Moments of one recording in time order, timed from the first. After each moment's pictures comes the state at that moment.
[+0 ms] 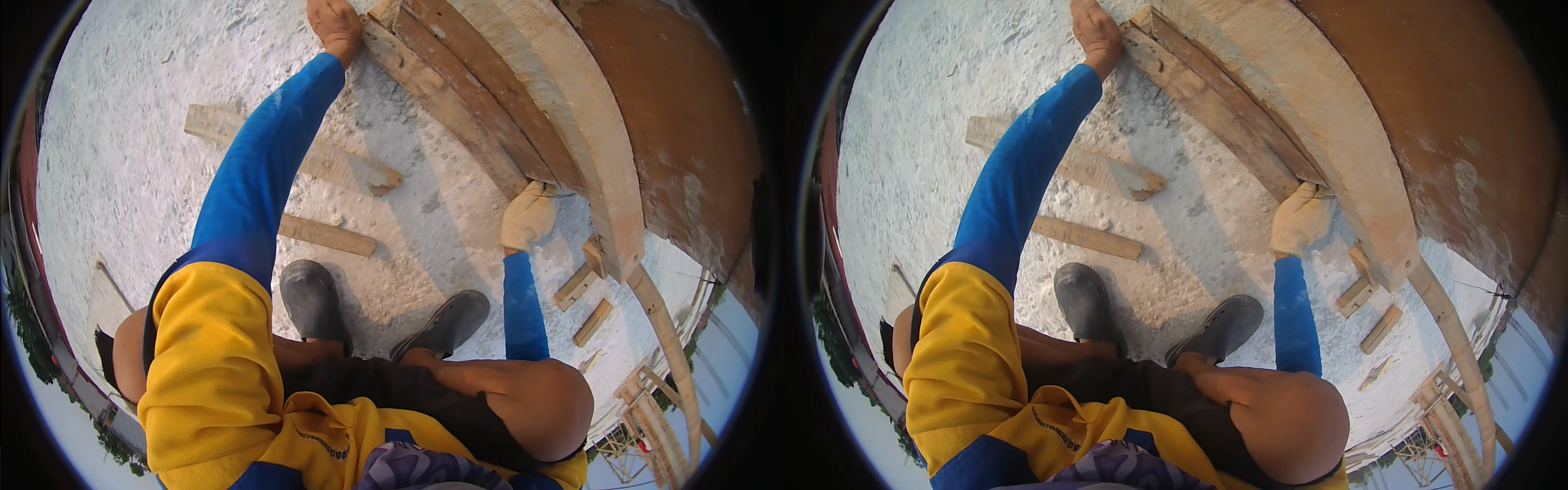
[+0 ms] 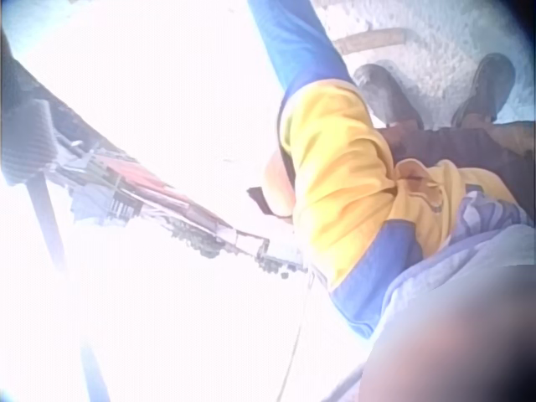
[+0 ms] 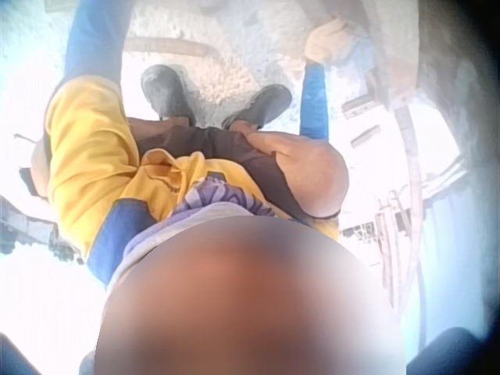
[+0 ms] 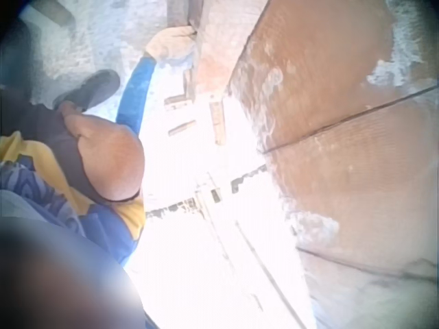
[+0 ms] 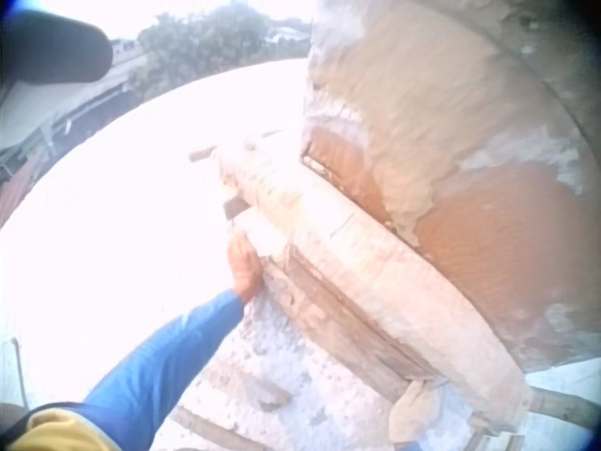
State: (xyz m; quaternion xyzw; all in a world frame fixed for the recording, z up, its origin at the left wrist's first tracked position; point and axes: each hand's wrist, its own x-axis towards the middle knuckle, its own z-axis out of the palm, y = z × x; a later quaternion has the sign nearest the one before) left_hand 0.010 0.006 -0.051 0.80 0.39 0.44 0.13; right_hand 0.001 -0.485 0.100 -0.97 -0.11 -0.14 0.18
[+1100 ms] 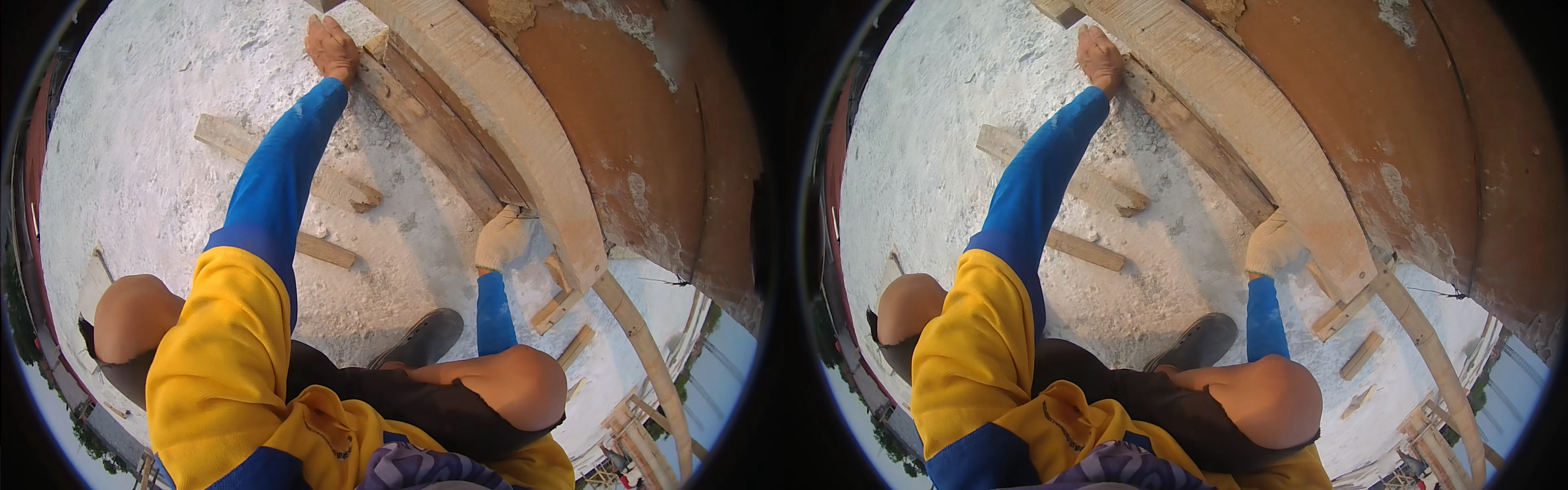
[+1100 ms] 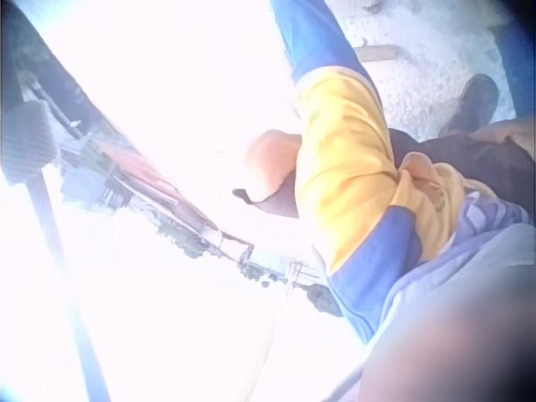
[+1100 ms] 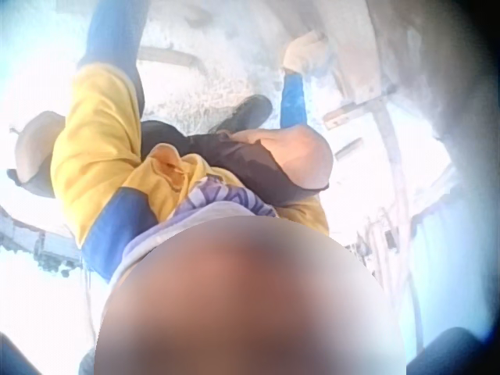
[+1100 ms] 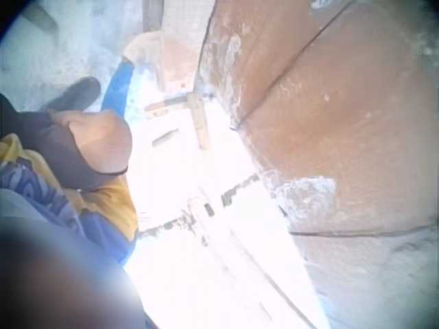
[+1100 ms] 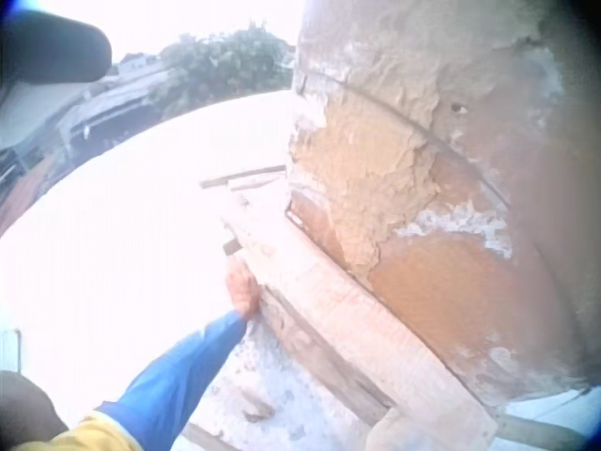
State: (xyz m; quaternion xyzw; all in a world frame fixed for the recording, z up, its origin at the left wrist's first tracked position) left_hand 0.001 -0.033 0.059 0.66 0.48 0.44 0.38; right_hand -0.001 -0.479 0.110 -0.98 -0.04 -0.08 0.16
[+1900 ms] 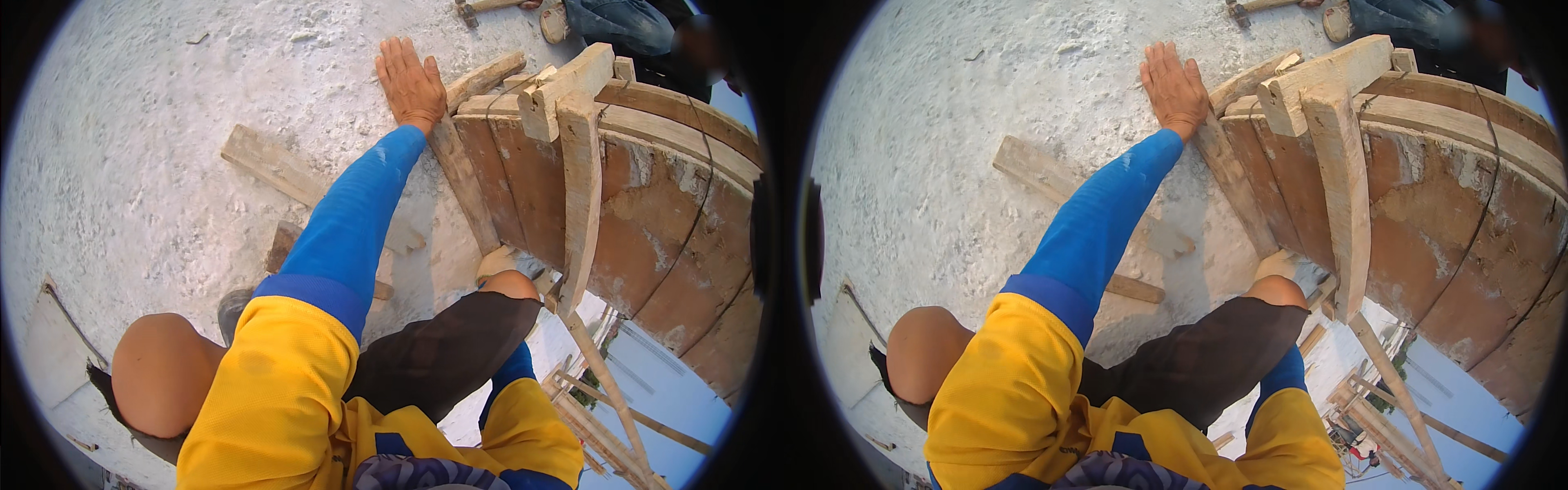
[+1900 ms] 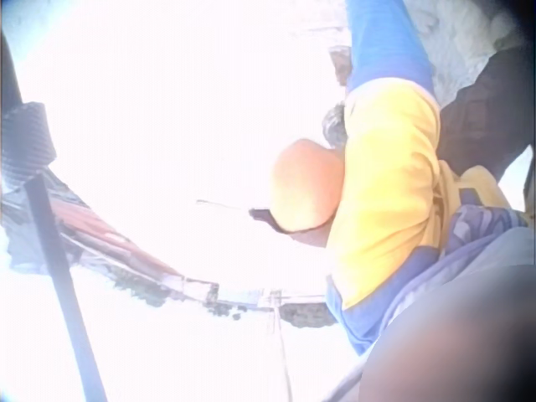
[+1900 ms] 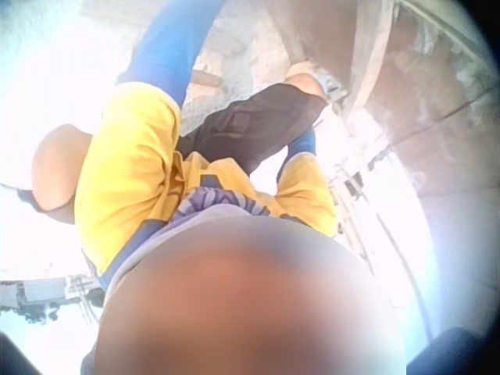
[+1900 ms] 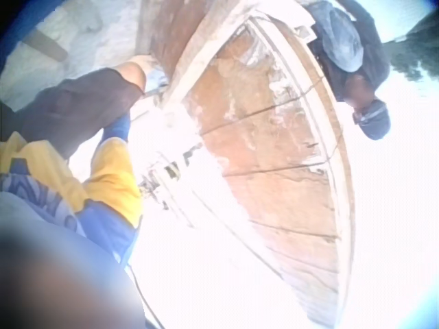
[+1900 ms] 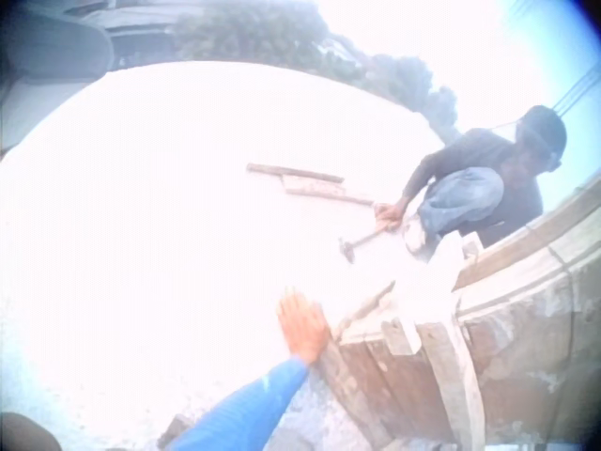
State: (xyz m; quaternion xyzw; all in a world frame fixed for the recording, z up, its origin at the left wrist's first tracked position) left_hand -0.002 -0.045 0.077 0.66 0.49 0.38 0.42; right_hand -0.008 -0.469 0.129 -1.00 0.04 0.02 -0.01
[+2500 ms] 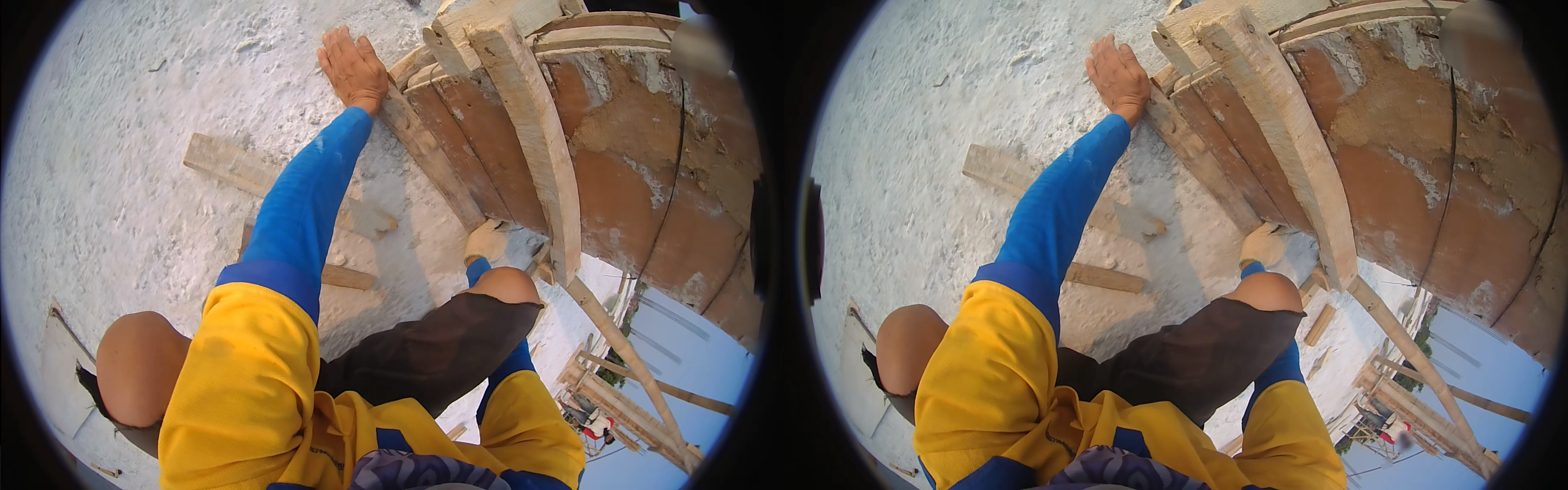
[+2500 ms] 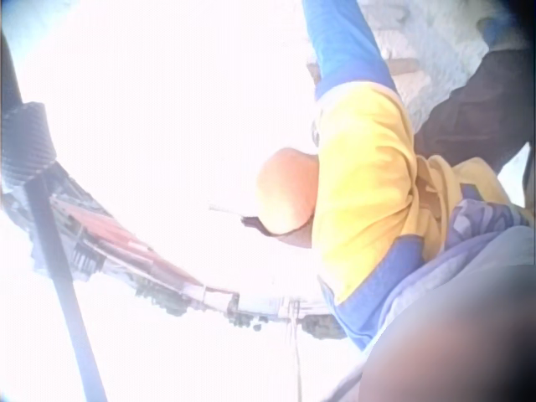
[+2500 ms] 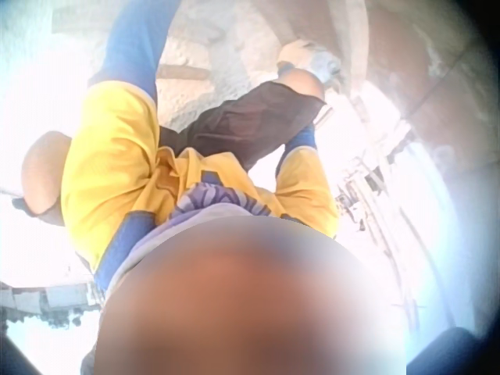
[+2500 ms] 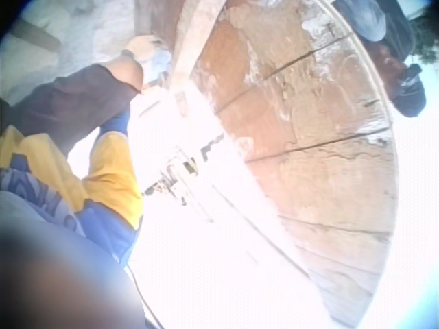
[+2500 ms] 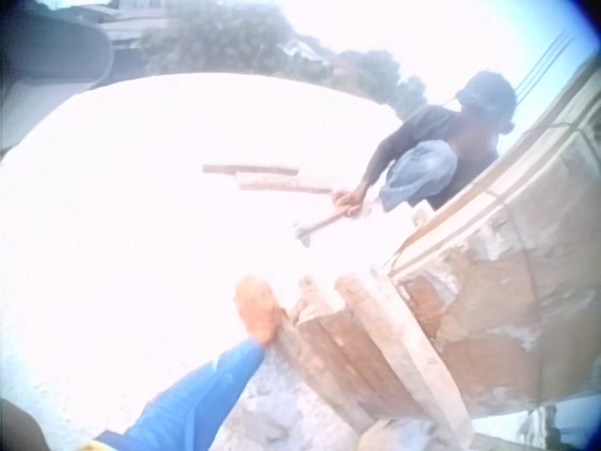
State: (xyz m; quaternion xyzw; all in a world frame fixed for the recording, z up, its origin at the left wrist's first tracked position) left_hand -0.001 -0.045 0.071 0.65 0.48 0.42 0.41; right_hand 0.007 -0.494 0.131 -1.00 -0.02 -0.07 0.05
